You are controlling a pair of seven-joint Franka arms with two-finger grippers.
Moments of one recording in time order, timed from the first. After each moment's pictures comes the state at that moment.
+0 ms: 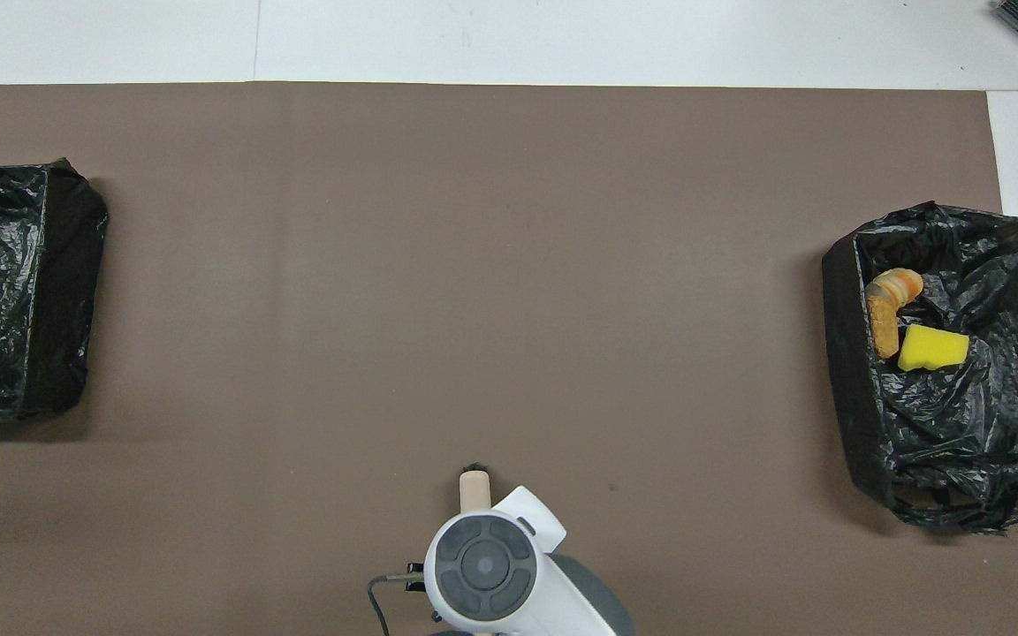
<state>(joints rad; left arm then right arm) 0.61 0.41 -0.15 -1.36 0.43 2.08 1.98 0.68 0.02 0.19 -2.14 0.28 2.01 0.80</state>
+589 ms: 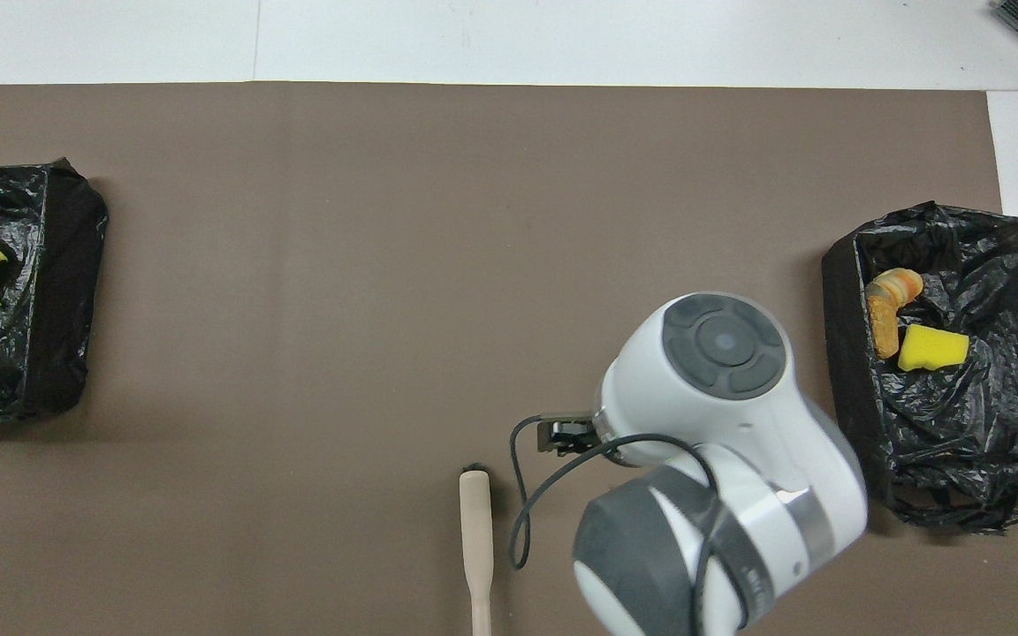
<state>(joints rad) 0.56 0.30 -0.15 -1.36 0.68 1.97 1.85 0.31 -0.01 0.18 -1.94 0.15 1.76 0.50</state>
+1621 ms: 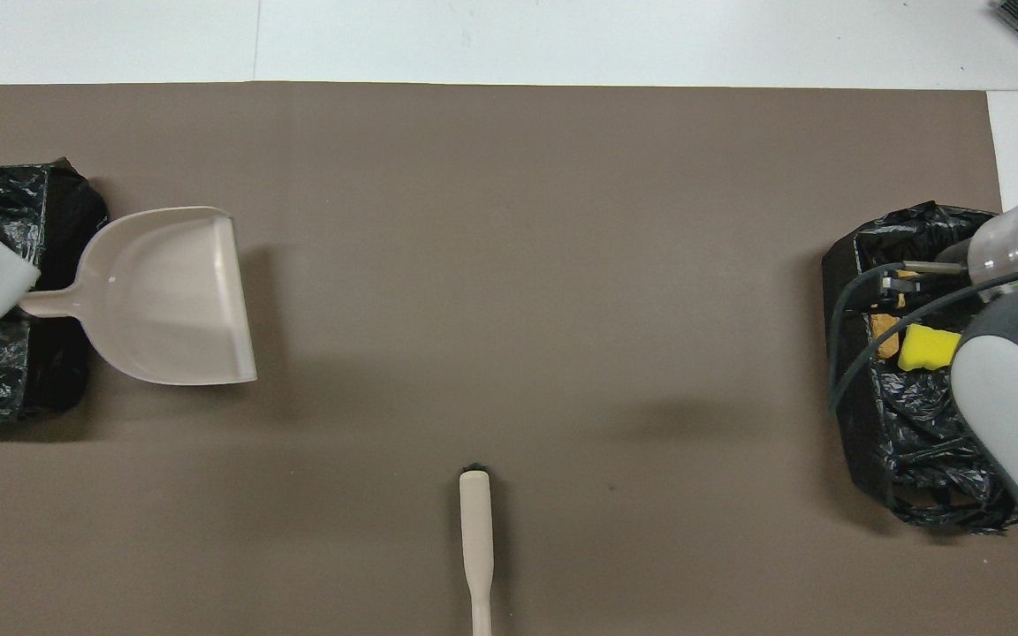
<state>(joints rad) 0.13 0.13 -0.17 -1.80 0.23 1.79 1.26 -0.11 -0.01 0.11 -1.75 -0.05 1.73 0.11</state>
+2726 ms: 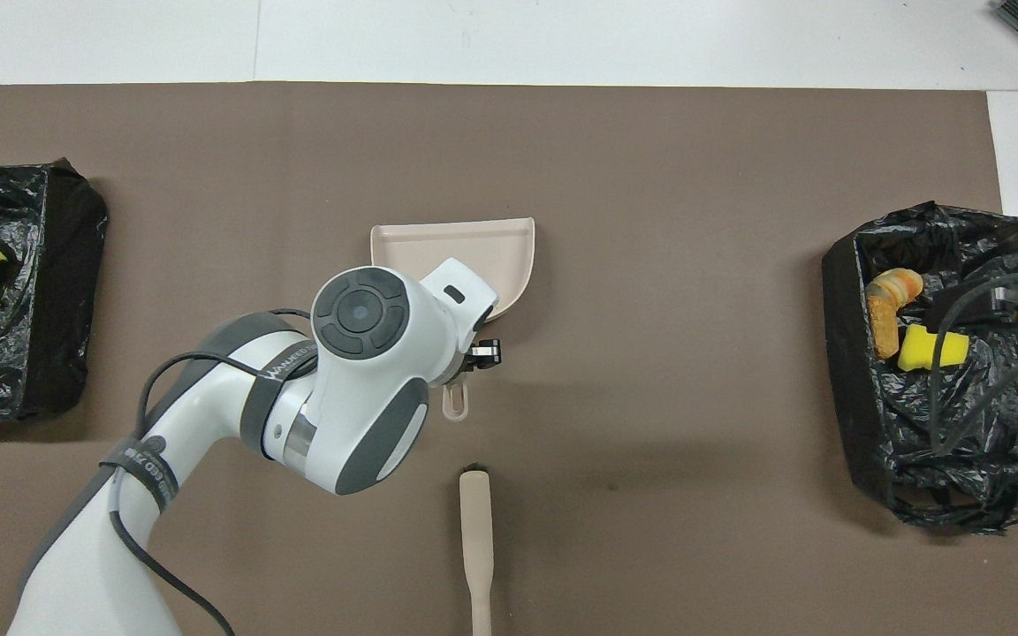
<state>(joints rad) -0.49 0.24 -0.17 -1.89 -0.11 2.21 -0.63 -0.12 -0.06 0.08 -1.65 -0.02 1.55 0.07</state>
